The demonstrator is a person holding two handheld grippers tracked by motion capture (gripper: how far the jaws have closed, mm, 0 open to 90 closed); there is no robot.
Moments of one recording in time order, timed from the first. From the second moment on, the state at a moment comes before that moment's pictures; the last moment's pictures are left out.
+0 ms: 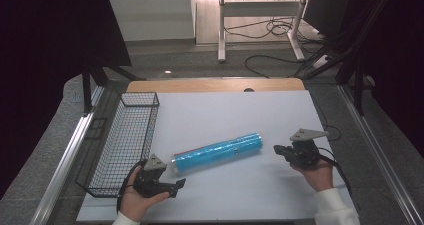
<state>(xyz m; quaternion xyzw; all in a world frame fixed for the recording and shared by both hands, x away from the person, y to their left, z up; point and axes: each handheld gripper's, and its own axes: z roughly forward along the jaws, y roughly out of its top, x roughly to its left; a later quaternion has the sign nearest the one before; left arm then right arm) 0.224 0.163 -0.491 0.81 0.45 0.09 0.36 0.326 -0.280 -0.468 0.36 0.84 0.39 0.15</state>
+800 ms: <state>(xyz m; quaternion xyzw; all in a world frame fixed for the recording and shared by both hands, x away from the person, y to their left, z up) 0.222 0.163 -0.487 0.81 0.45 0.09 0.36 0.253 -0.311 -0.477 0.37 0.84 0.37 0.15</state>
